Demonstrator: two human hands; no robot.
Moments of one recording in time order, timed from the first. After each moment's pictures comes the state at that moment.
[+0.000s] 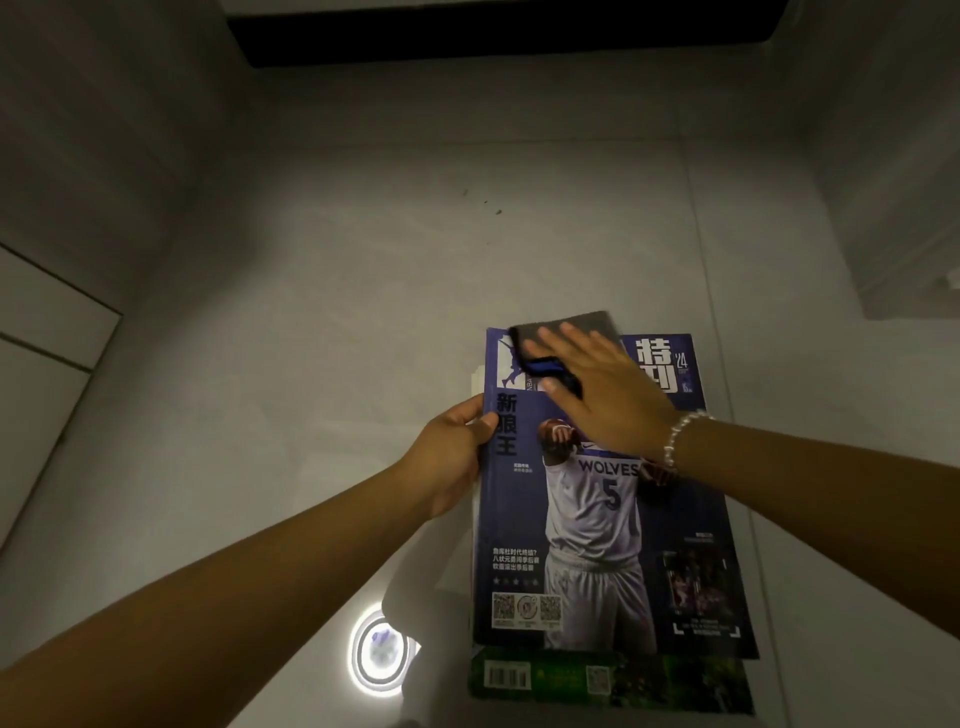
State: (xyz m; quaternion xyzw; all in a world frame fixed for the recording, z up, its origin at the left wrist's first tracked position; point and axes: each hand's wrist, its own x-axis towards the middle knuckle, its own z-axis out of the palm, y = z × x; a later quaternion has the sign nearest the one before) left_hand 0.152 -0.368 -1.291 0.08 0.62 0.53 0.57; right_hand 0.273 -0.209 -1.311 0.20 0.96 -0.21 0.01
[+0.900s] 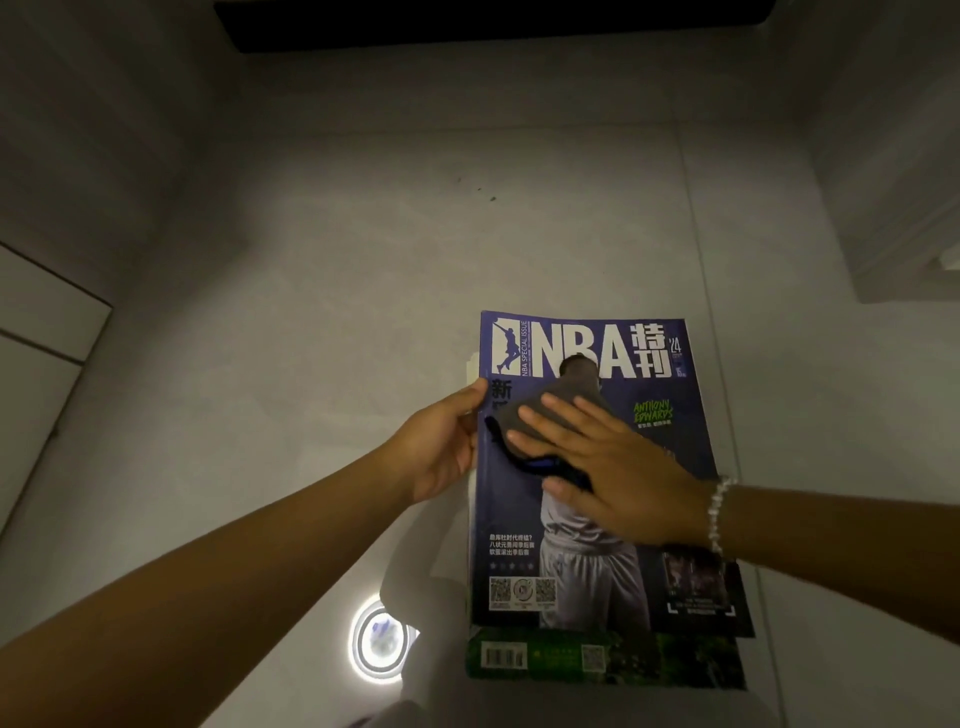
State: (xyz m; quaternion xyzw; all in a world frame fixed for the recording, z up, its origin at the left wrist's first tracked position) left_hand 0.143 -0.370 -1.287 -0.02 0.53 0.55 0.65; right_hand 0.324 -0.262 -1.314 0.07 0.97 -0.22 0.04
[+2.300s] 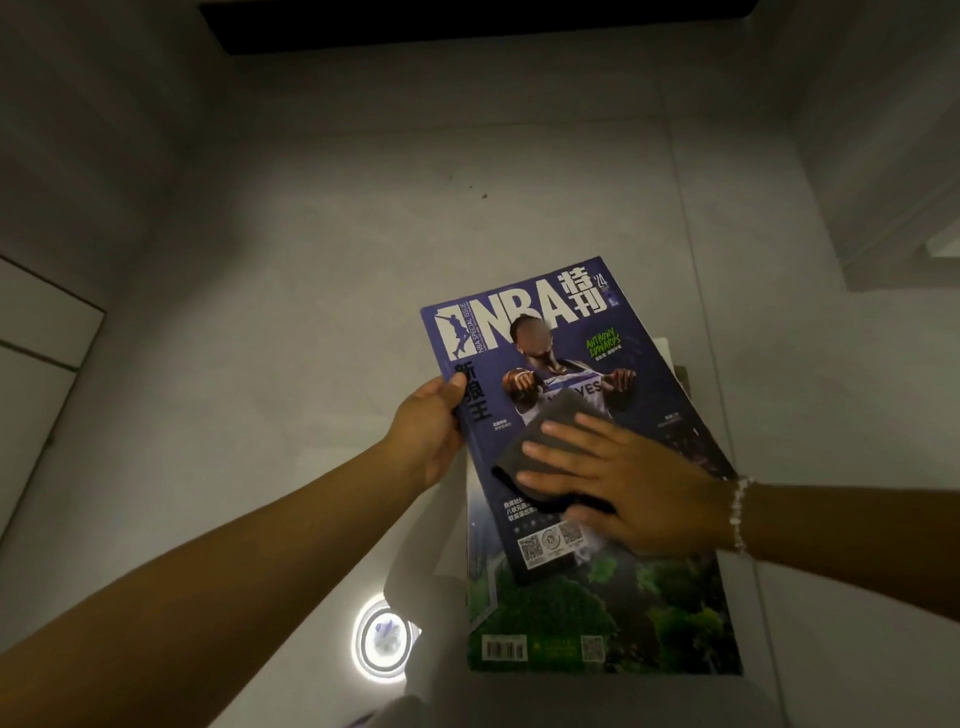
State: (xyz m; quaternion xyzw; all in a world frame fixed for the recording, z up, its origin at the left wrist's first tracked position) left_hand 0.145 -0.362 -1.291 -0.06 0.63 0.59 0.50; right_hand 0.348 -0.257 -1.319 -0.04 0.99 -0.13 0.03
